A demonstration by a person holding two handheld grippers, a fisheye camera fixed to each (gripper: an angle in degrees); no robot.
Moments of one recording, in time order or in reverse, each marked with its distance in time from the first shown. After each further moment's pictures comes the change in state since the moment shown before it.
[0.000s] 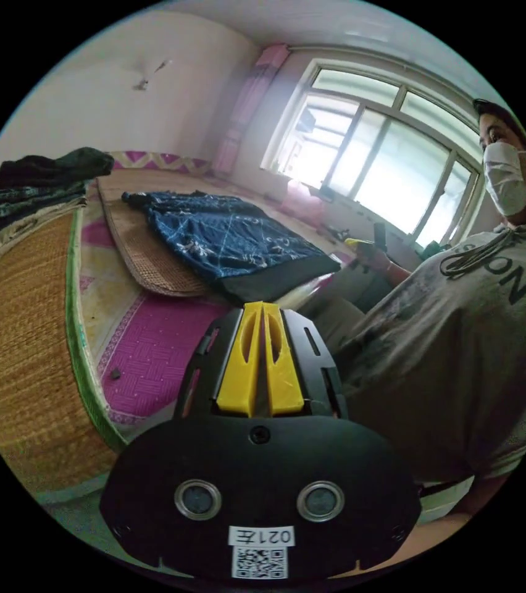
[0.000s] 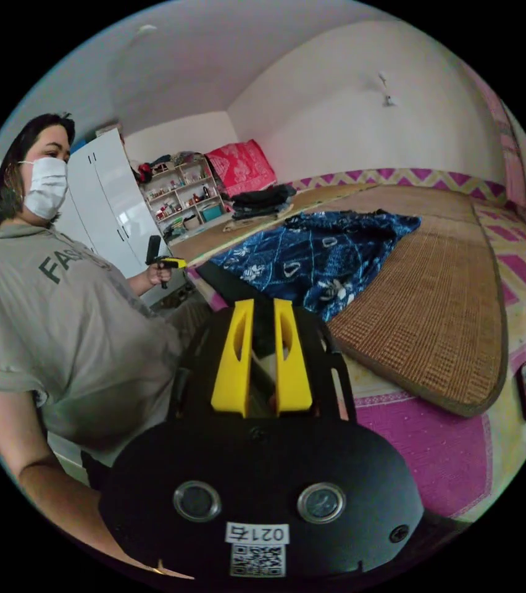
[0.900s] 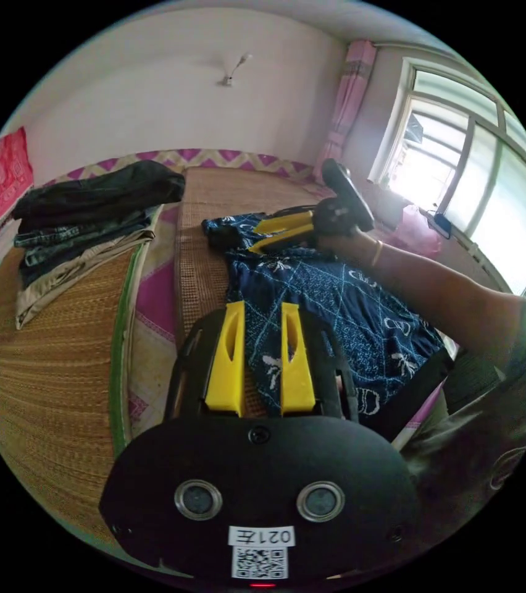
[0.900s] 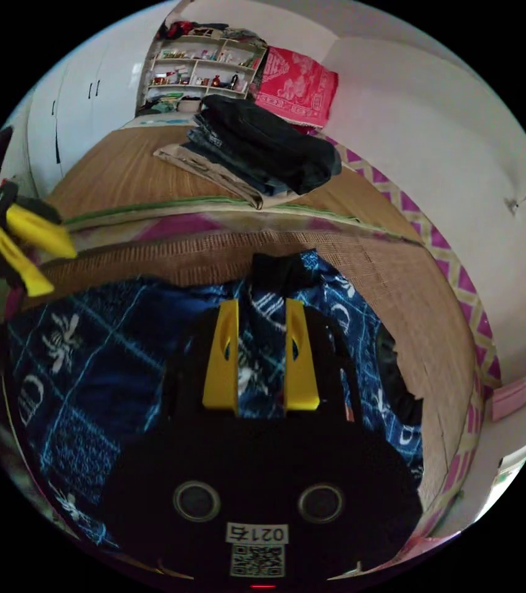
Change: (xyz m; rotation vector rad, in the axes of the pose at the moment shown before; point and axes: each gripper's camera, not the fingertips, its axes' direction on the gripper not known) left arm 0.001 -0.156 0.142 -0.036 -0.324 -0.200; right arm -0.010 -0.376 0.485 -0.399 0.266 -0.514
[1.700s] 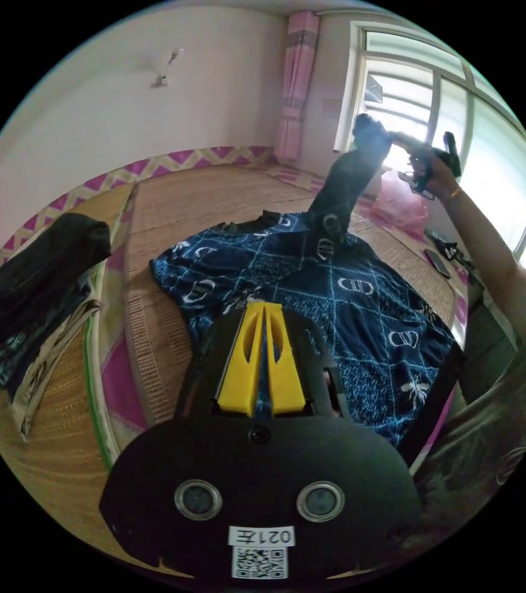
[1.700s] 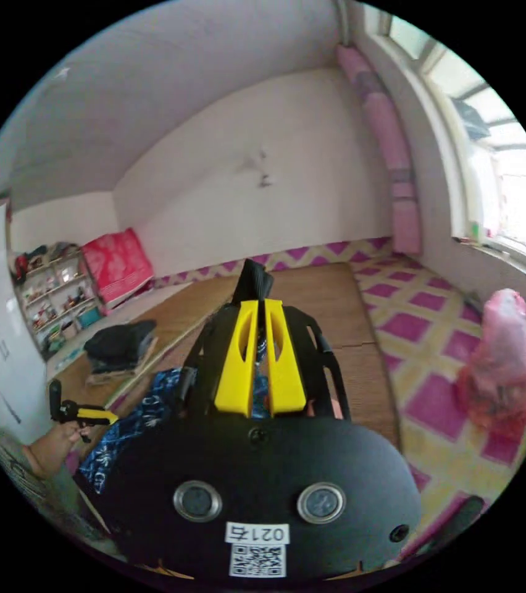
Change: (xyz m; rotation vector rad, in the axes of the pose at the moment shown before) left arm 0.133 -0.134 0.149 -0.075 0.028 0.246; right arm 0.331 0.499 -0.405 0.556 0.326 0.986
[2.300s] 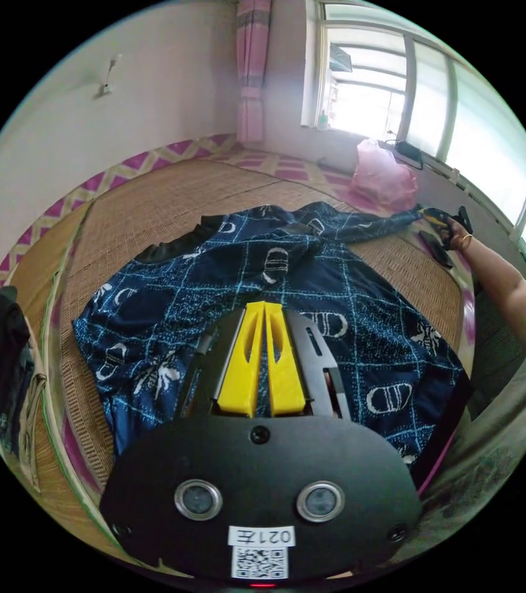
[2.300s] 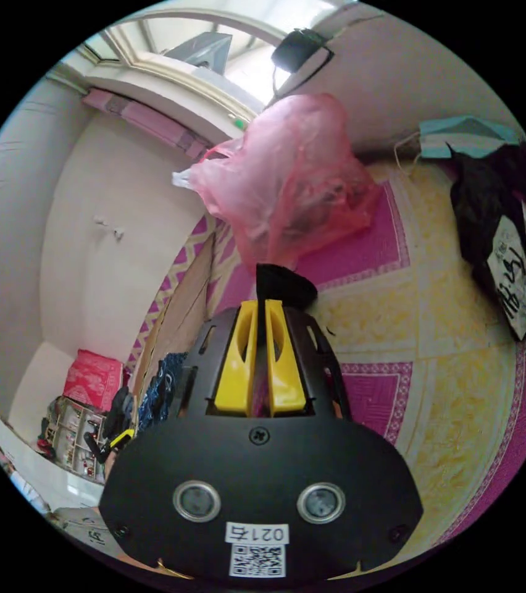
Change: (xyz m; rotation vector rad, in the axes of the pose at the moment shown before) left arm 0.099 -0.106 0.105 -0.058 0.044 0.111; right arm 0.464 0.222 -0.176 -0.126 0.093 0.712
